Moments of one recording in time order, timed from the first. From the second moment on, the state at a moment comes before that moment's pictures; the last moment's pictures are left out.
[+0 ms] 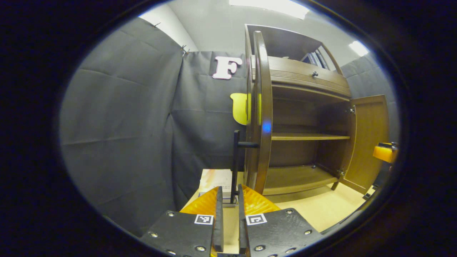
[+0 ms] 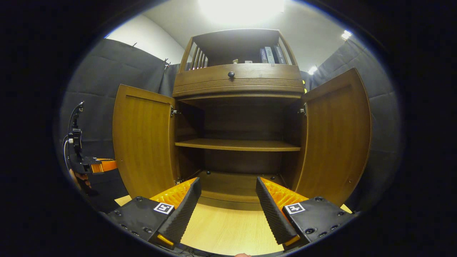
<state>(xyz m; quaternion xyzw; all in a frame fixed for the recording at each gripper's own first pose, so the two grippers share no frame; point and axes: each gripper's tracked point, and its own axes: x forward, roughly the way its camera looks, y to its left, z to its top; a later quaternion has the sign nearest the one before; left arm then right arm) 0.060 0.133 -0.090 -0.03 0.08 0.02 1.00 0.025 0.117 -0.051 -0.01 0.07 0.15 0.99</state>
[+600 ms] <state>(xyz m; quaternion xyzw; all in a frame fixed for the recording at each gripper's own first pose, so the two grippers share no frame) -0.011 0.081 -0.009 -0.02 0.03 0.03 1.00 -0.018 0.035 -0.011 -0.01 0.05 0.12 0.99</state>
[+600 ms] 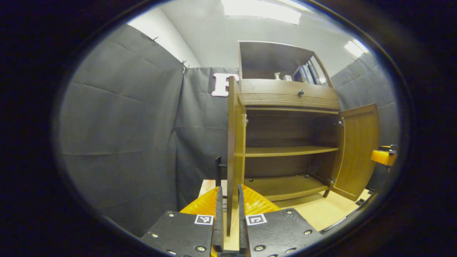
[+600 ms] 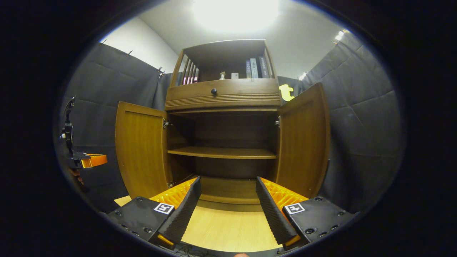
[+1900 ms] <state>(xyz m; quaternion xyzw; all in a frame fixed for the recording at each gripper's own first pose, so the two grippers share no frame) -0.055 0.046 0.033 0.00 0.00 0.07 1.00 -0.045 -0.062 0.015 -0.01 0.03 0.07 1.00</state>
